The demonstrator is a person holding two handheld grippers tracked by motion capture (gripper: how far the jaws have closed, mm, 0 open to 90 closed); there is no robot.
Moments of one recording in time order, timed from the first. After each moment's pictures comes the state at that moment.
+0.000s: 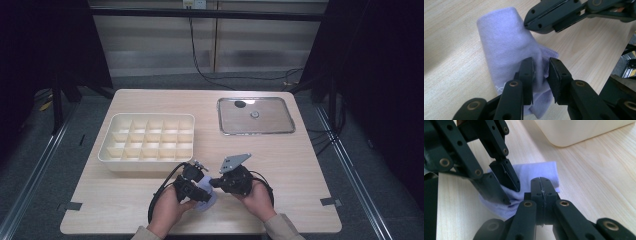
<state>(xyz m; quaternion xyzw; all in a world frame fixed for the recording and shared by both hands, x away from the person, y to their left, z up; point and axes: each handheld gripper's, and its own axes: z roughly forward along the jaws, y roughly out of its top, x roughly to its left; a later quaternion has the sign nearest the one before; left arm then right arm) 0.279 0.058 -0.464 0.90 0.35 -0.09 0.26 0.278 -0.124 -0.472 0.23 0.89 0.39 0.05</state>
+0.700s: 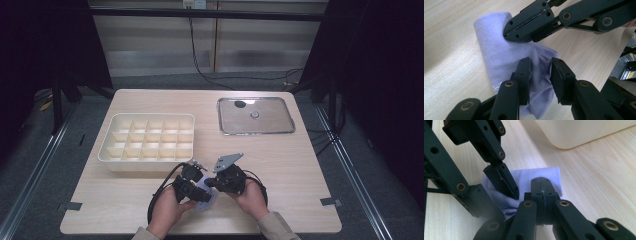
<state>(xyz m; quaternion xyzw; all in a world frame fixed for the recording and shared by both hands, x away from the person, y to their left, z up) 0.279 0.060 -0.465 0.89 0.36 -0.09 0.27 0.285 -0.110 -0.481 0.23 0.89 0.38 0.06</state>
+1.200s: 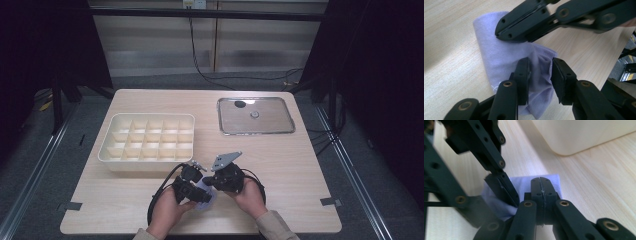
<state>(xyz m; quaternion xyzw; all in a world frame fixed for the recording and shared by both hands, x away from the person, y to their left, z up) 0.277 0.062 -0.466 0.89 0.36 -0.10 0.28 0.288 -0.105 -0.478 0.23 0.89 0.39 0.06</state>
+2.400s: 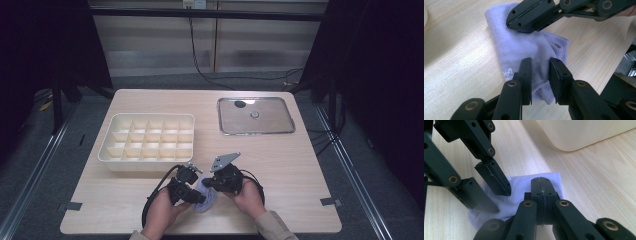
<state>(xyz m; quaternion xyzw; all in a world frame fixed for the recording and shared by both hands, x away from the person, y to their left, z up) 0.275 0.073 -0.466 0.89 0.36 -0.08 0.25 0.288 -0.103 -0.484 0.23 0.89 0.39 0.05</state>
